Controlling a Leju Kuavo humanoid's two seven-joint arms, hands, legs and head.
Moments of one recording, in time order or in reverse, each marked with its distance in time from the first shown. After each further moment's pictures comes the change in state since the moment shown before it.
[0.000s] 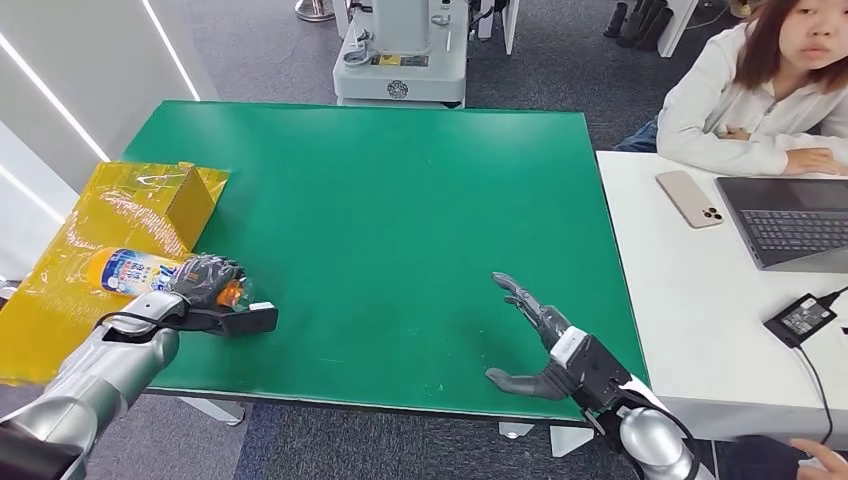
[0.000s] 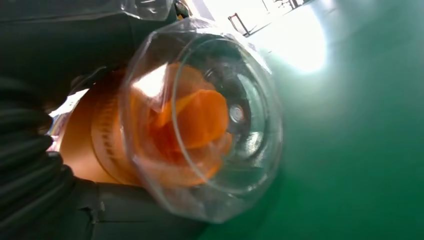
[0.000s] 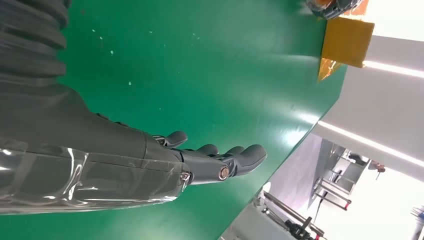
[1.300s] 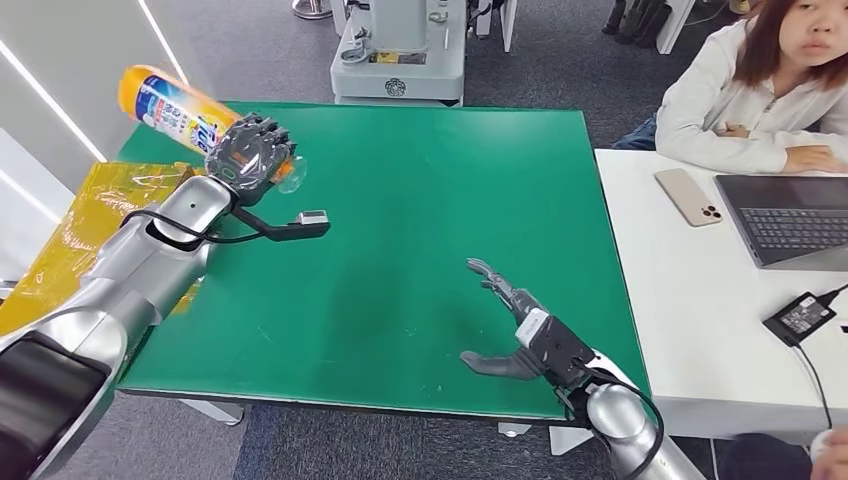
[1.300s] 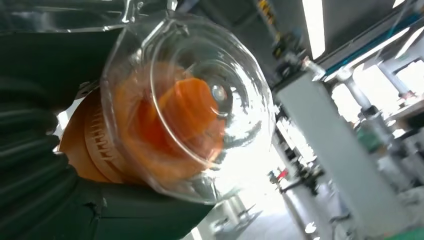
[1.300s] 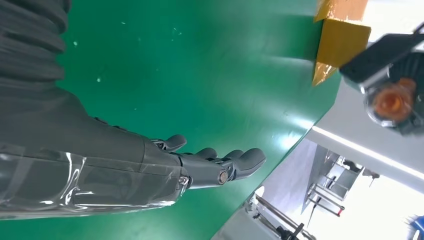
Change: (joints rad) left arm -0.327 -0.110 -0.210 -0.091 -0.218 0.241 0.179; right arm -0.109 0.082 0.064 0.125 0.040 -0.027 -0.021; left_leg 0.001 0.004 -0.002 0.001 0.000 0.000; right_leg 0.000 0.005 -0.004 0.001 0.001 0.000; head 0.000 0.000
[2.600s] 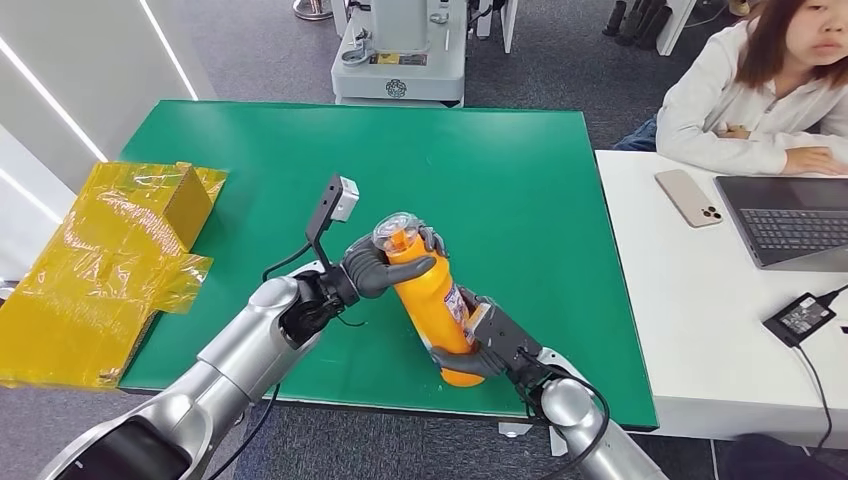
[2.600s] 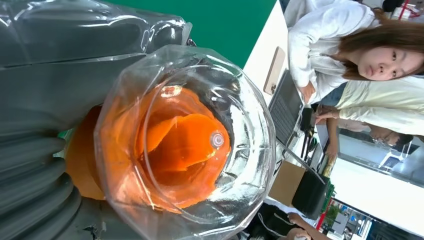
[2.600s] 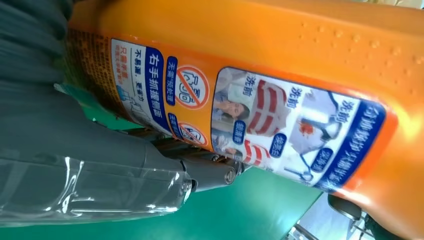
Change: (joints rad) left arm 0.328 -0.267 0.122 -0.341 1.939 -0.988 0.057; right arm -0.084 0.141 0.056 0.281 0.054 -0.047 0.017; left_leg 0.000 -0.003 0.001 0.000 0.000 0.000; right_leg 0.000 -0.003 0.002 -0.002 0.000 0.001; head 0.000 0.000
